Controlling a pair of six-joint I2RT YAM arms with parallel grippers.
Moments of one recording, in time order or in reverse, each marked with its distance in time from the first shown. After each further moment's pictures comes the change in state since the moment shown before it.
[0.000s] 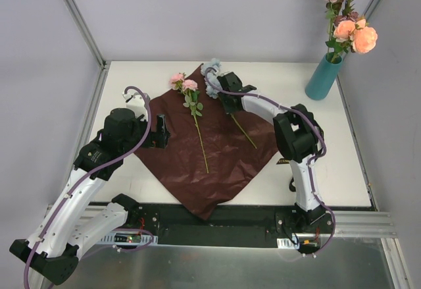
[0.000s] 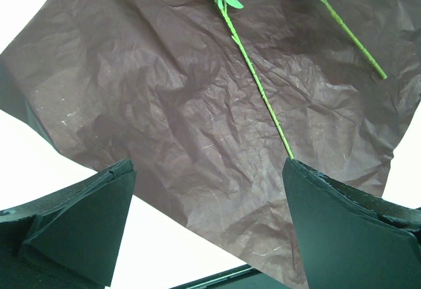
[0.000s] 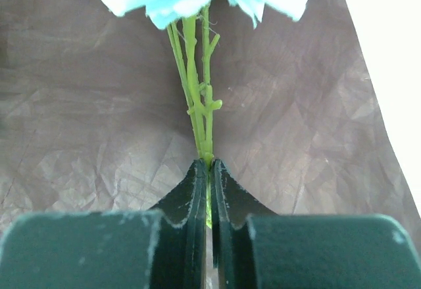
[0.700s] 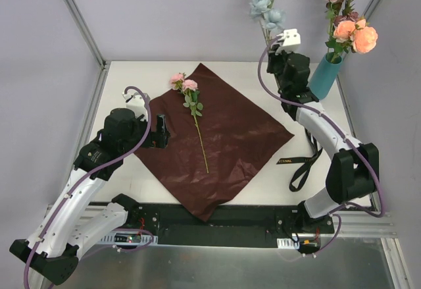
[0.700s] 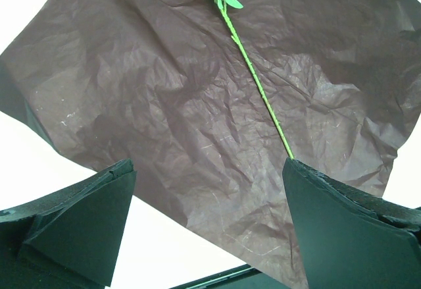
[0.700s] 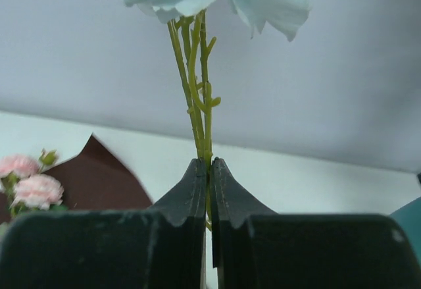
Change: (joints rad) left arm 0.000 0.000 0.000 0.000 0.001 0.000; right arm -0.219 -0.639 -0.435 0.757 -0.038 -0.176
